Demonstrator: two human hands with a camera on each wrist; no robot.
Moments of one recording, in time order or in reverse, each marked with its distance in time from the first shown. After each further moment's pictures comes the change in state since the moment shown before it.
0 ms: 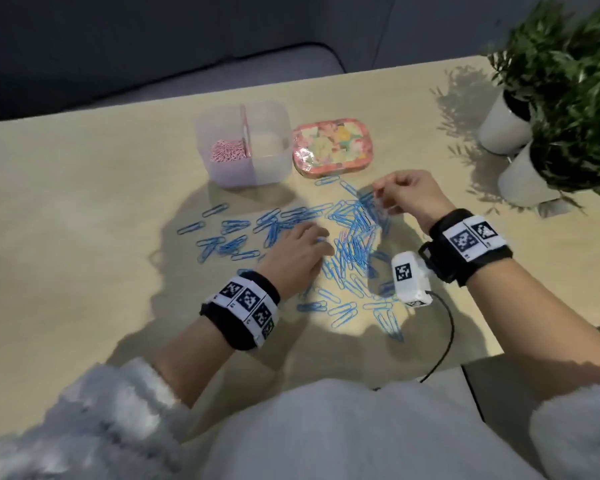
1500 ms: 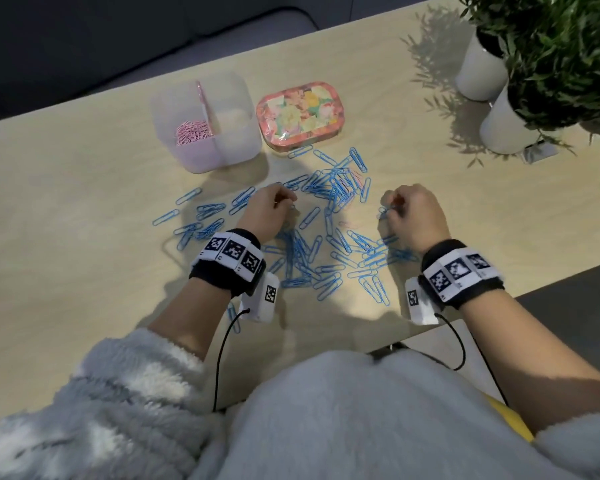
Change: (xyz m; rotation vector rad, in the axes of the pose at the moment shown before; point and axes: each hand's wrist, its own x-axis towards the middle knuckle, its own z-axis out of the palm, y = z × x) left_hand 0.035 -0.009 -0.003 -0.755 0.153 -0.533; right_hand -0.042 0.096 -0.019 -0.552 0.214 -0.124
